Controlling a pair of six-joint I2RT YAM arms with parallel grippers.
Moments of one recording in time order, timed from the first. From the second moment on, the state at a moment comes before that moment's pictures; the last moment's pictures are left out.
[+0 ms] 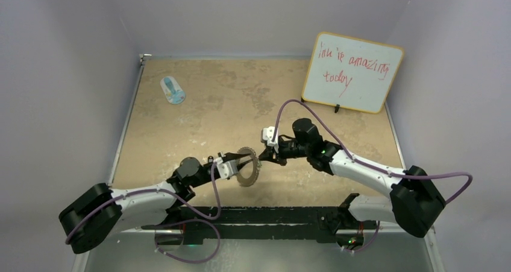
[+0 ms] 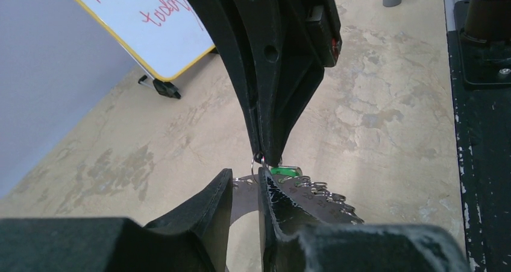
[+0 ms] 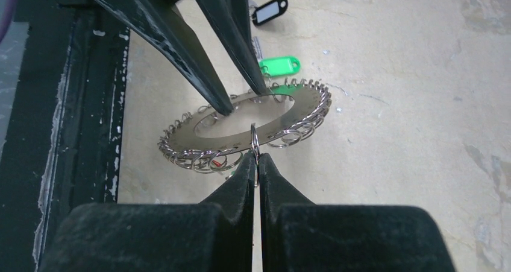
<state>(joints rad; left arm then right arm) -0.87 1.04 0.10 0.99 0.31 0.30 0.75 1.22 0.62 0.11 -0.70 -0.36</state>
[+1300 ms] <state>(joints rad) -0.87 0.80 0.20 0.70 0.40 0.63 0.76 1.18 0.68 -0.04 -0.64 -0.39</state>
